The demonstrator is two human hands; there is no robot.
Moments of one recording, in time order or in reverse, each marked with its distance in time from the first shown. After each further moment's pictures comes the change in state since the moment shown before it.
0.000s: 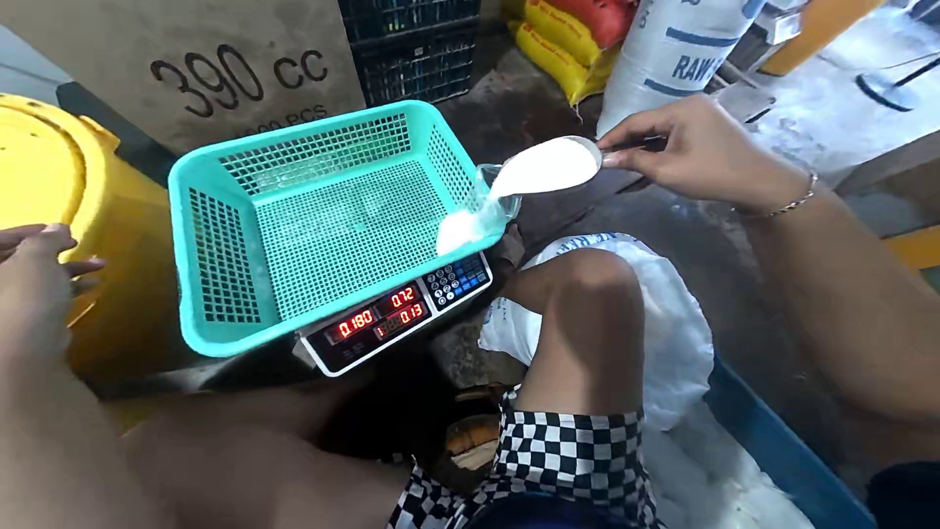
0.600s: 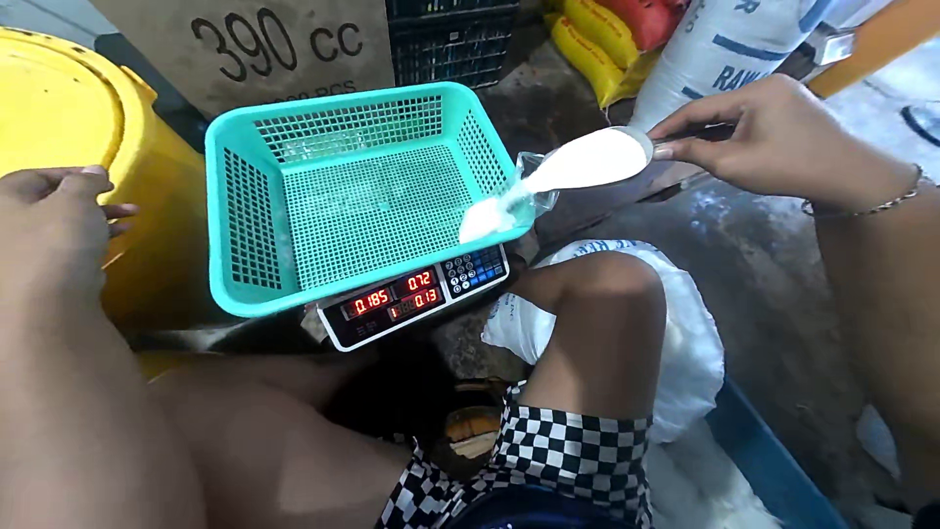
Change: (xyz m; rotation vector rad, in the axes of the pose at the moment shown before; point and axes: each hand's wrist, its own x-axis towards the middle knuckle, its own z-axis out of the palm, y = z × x) left_hand 0.020 -0.021 -0.007 0.019 -0.034 0.019; right_hand 0.009 -0.009 -0.011 -0.117 -0.021 -0.029
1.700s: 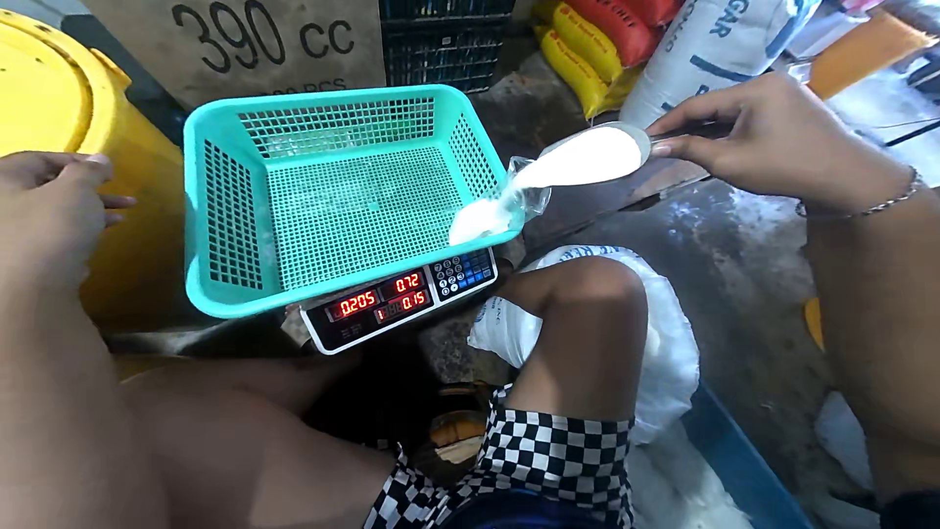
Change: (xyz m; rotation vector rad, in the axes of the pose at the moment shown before) left_hand -0.008 0.010 0.012 0.026 -0.057 0.011; right_hand 0.003 -0.010 -0.014 -0.048 -0.008 0.022
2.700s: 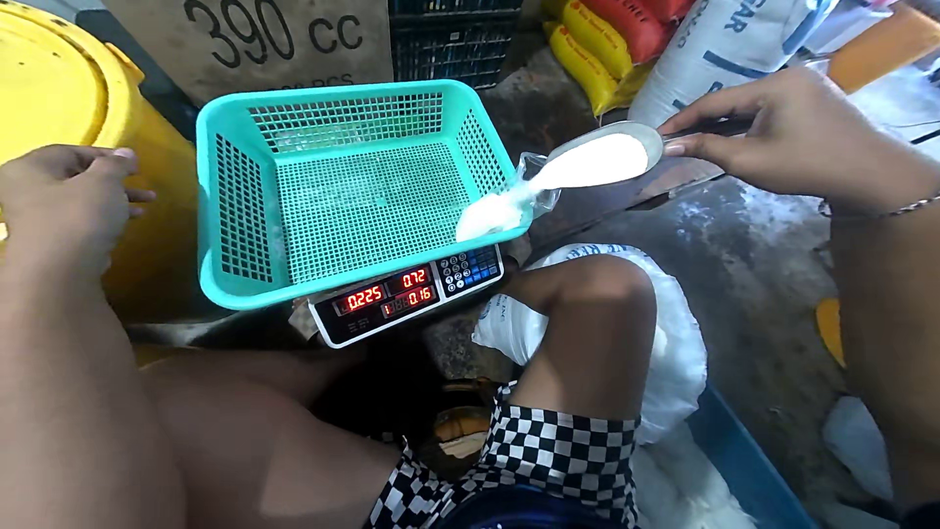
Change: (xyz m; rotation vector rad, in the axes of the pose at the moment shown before) left_hand 0.003 0.003 0.001 0.031 -0.030 0.006; right_hand -0.001 0.000 -0.001 -0.023 0.001 -0.049
